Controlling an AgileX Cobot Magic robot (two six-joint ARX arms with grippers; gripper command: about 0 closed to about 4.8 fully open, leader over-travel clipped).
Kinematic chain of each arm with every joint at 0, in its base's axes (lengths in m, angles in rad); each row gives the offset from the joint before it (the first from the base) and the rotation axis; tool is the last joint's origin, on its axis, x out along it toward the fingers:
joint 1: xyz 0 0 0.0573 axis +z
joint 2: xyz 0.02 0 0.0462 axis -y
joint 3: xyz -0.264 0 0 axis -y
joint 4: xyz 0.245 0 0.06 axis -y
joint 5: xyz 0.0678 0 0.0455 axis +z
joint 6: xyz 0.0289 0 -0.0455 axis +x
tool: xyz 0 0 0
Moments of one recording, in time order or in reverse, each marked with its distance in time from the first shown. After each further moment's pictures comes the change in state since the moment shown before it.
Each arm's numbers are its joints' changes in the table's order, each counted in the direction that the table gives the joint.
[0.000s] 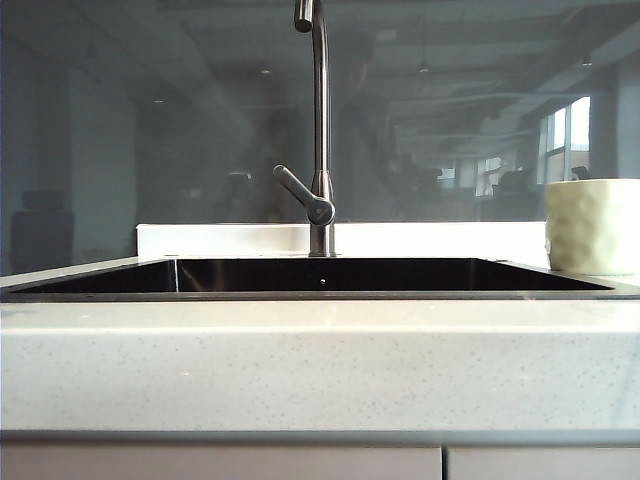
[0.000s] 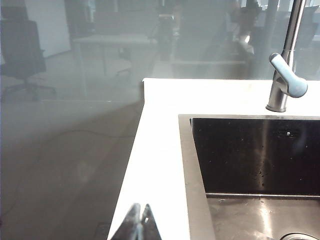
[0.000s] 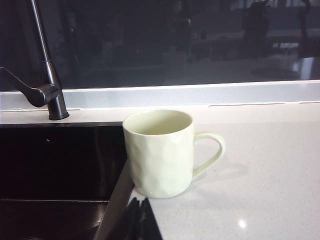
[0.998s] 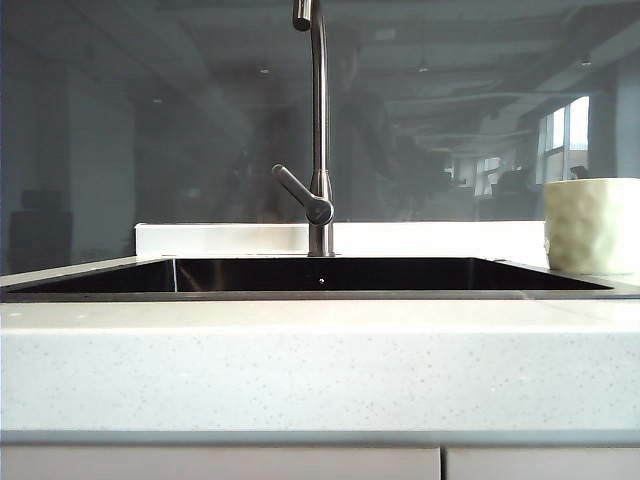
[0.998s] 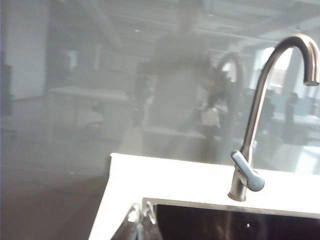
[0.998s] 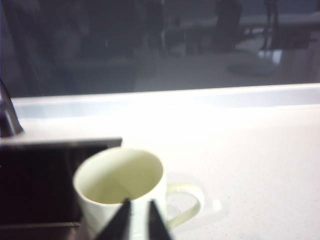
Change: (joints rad) left arm 0.000 -0.484 0.116 0.599 -0.073 -0.143; right arm -0.005 -0.772 0.274 0.413 -0.099 -0.020
